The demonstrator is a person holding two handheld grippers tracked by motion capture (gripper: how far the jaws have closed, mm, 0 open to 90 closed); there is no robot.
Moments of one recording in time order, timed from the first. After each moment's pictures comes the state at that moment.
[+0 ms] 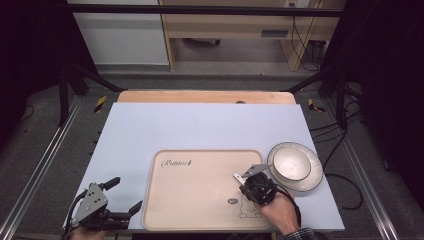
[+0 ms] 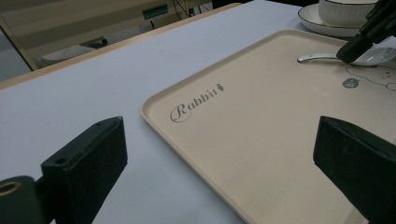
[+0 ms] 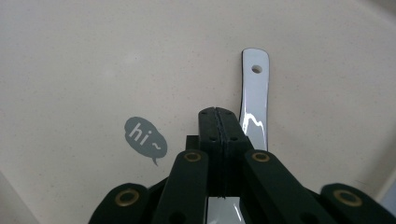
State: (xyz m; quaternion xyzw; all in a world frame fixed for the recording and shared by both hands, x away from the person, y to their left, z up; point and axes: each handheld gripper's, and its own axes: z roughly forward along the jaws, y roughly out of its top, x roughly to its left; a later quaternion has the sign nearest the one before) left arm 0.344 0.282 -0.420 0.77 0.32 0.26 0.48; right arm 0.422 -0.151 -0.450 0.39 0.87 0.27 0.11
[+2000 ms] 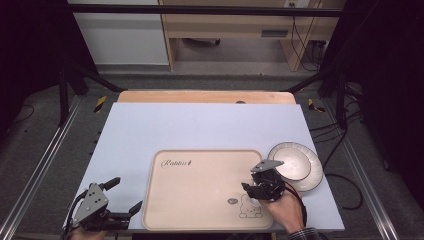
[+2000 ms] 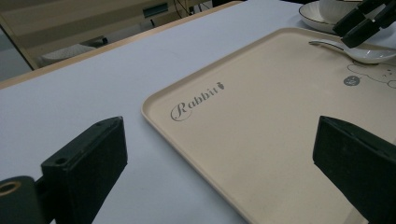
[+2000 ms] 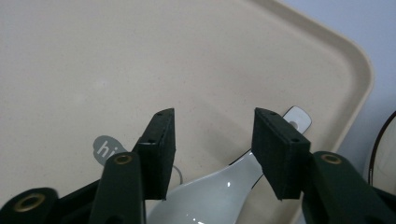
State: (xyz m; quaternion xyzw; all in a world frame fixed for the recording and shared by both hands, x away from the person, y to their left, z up) left arm 0.343 0.282 -0.420 0.77 0.32 0.27 0.48; right arm 0.426 -0.171 -0.439 0.40 0.85 0.31 0.15
